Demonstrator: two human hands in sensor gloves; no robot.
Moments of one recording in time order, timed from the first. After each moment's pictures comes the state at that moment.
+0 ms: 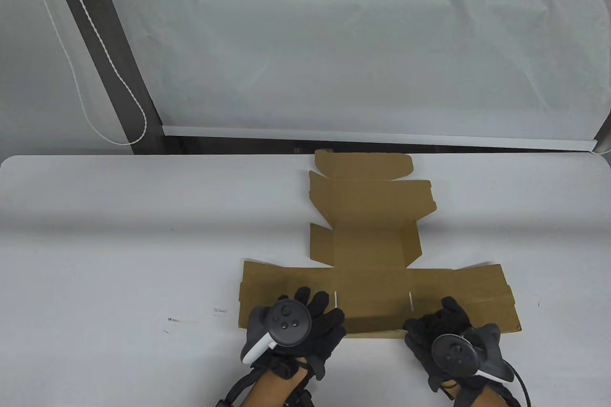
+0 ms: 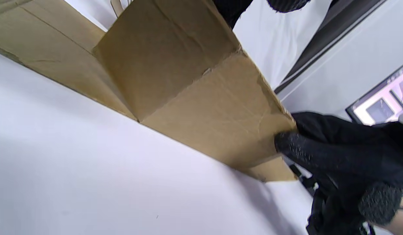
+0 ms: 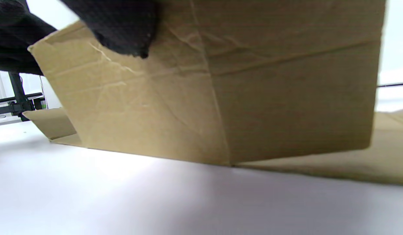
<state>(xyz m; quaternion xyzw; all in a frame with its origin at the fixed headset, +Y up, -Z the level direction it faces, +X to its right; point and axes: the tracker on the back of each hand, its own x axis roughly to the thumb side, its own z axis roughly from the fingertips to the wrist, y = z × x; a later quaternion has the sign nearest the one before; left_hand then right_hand) -0.065 -0.738 -0.275 -0.14 -0.22 0.36 0.89 0.234 -0.738 -0.255 0.23 -0.05 0.97 0.11</state>
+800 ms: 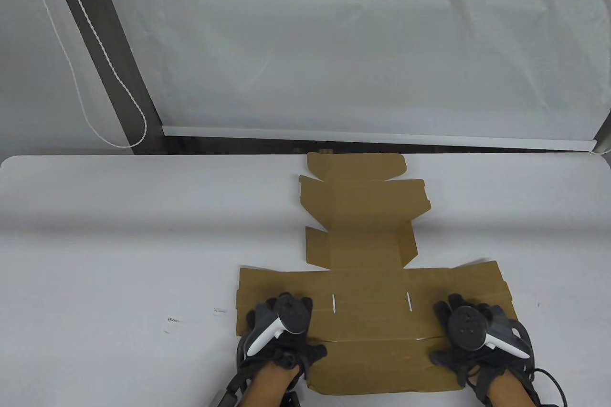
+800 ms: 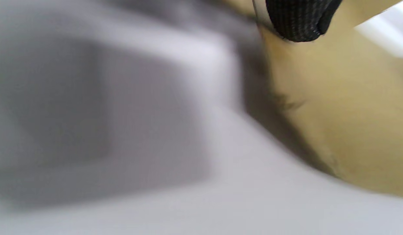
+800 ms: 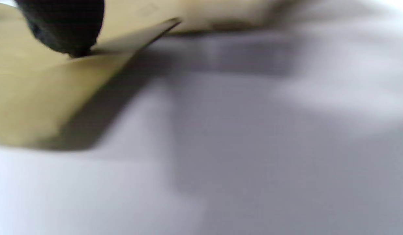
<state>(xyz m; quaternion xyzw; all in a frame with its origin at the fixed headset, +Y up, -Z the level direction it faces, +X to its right) -0.091 -0.800 -0.286 -0.39 0.00 0.17 0.91 0.307 -0.782 -0.282 0.07 0.24 0.97 0.04</state>
